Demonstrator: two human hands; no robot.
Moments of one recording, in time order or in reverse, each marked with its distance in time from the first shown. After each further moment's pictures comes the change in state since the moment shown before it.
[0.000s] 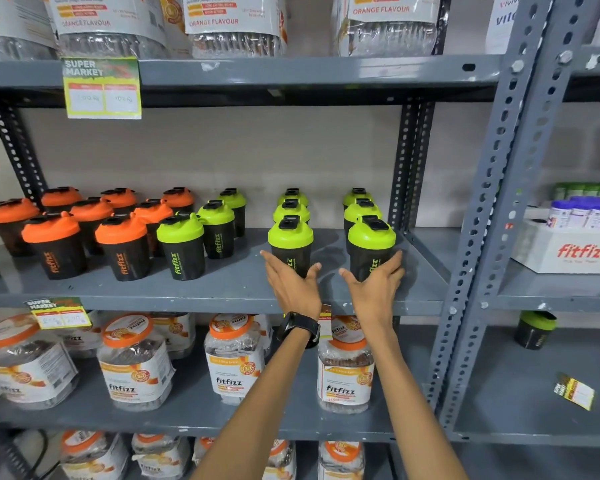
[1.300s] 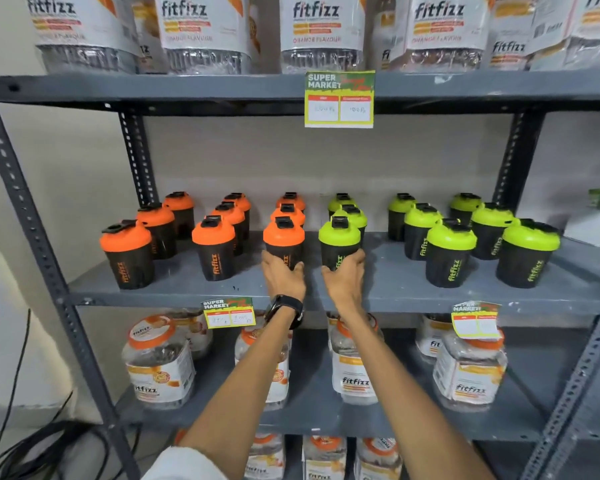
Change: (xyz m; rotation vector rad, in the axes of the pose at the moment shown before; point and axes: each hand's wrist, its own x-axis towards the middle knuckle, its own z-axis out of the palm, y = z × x) left_hand 0.215 -0.109 -0.265 0.083 -0.051 -0.036; right_hand -0.160 -0.174 0.278 -0.051 -0.091 -0.006
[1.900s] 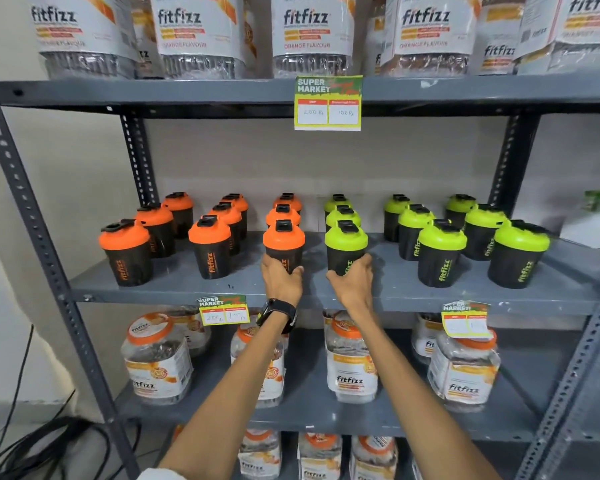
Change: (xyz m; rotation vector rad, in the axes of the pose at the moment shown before) left_hand -0.023 0.007 -0.004 -0.020 -0.035 0.071; right_hand -0.004 0.015 -0.036 0.054 -0.050 -0.021
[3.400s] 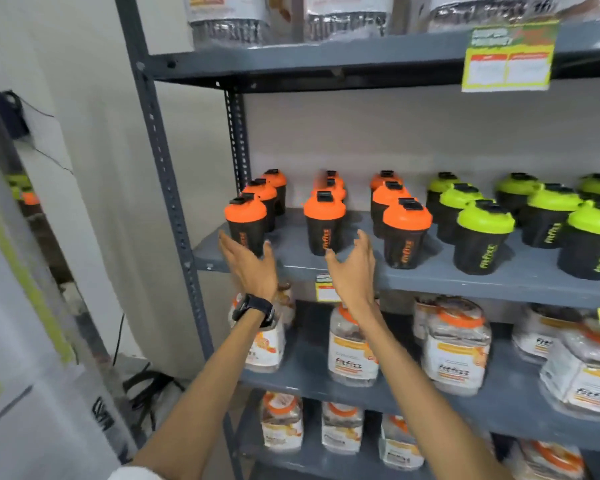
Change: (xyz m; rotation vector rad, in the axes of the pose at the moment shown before) left_hand 0.090 -0.120 -0.228 0.043 0.374 0.046; right_hand -0.121 -0.103 0.170 0.132 -0.116 -0.181
